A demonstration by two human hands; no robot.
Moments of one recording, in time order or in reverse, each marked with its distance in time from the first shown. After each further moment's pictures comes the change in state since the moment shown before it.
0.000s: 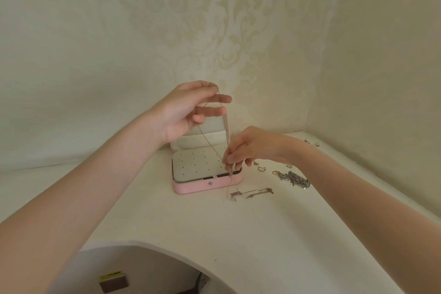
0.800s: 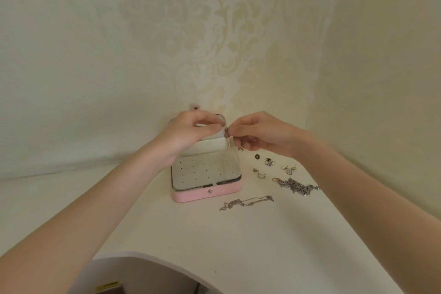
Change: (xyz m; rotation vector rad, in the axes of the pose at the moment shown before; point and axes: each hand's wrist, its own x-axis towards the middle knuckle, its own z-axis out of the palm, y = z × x) left_hand 0.011 -0.038 -0.014 0.515 0.014 0.106; right_hand -0.001 -0.014 -0.021 0.307 0.172 -0.095
